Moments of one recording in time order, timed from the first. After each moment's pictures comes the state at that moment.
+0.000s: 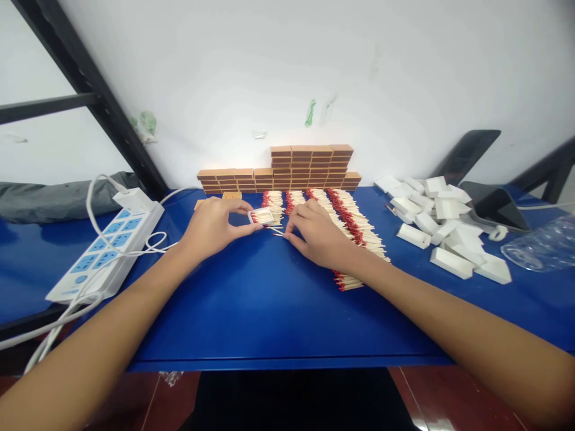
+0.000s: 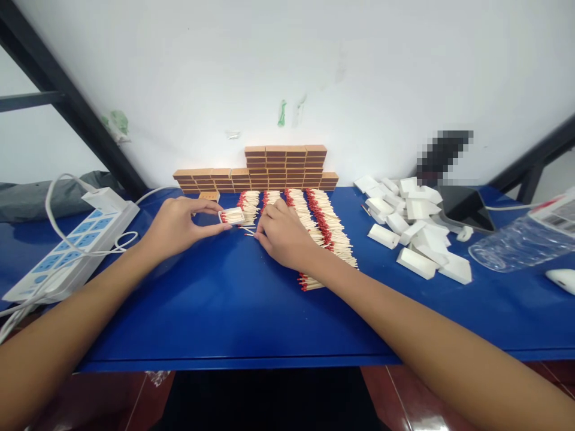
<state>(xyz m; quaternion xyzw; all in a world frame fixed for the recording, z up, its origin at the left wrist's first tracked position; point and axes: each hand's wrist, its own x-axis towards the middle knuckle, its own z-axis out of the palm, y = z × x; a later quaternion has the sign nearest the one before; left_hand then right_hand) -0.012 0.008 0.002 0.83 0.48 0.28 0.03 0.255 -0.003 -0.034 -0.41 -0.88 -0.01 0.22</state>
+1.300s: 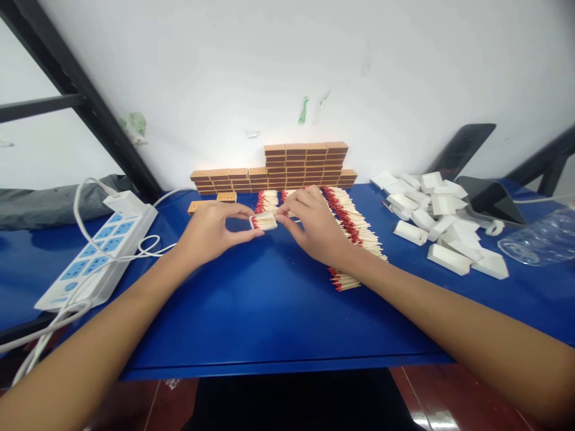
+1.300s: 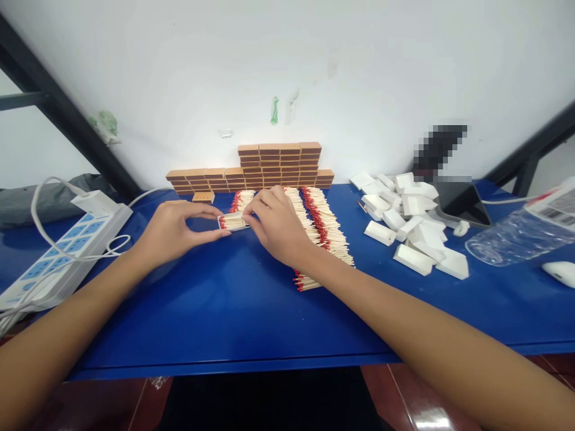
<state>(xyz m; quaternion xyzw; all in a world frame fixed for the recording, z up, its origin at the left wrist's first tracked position) -0.004 0.002 0.003 0.86 0.40 0.31 0.05 0.248 -0.002 -0.026 -0.36 -0.85 -0.02 0.38</state>
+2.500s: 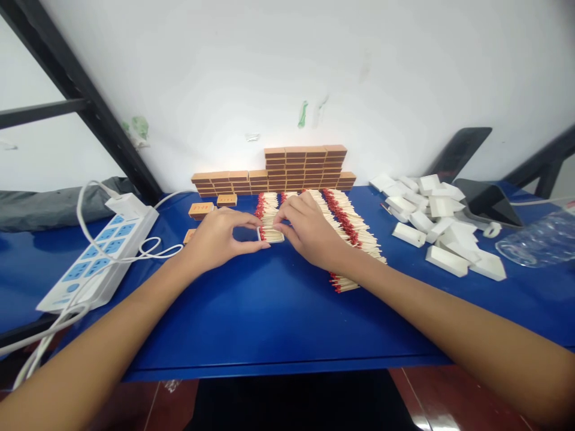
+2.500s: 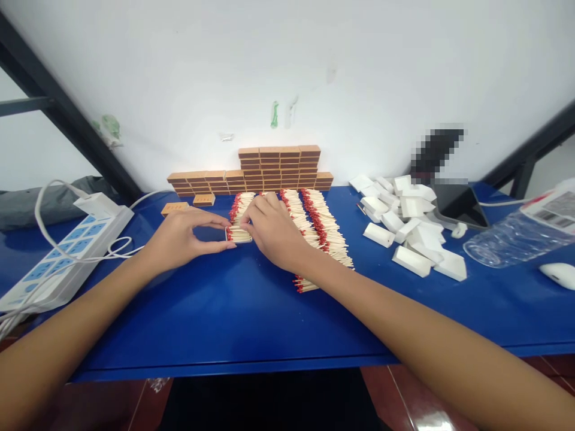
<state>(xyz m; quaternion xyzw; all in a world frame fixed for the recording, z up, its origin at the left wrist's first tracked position) 0.002 -0.002 -0.002 0.88 0.35 0.31 0.09 0.245 -0.004 -0.024 -0.37 -0.87 0.00 0.32</state>
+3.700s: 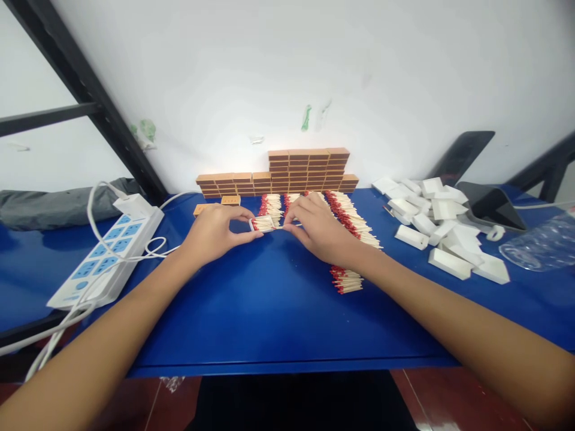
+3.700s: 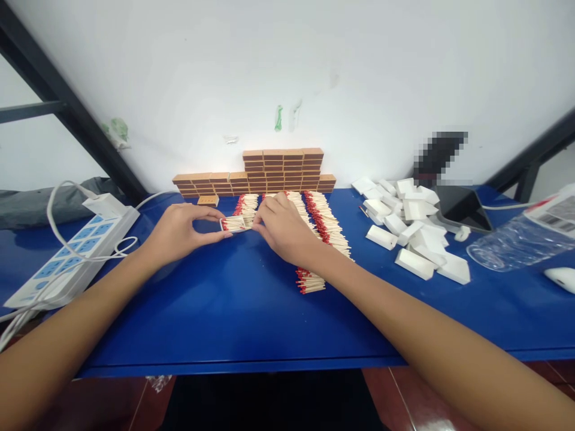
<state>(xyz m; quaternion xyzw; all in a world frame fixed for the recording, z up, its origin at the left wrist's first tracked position) -0.011 0.009 -0.002 0.86 0.42 0.29 0.05 0.260 0.003 -0.023 -0.37 -0.89 0.00 0.28</state>
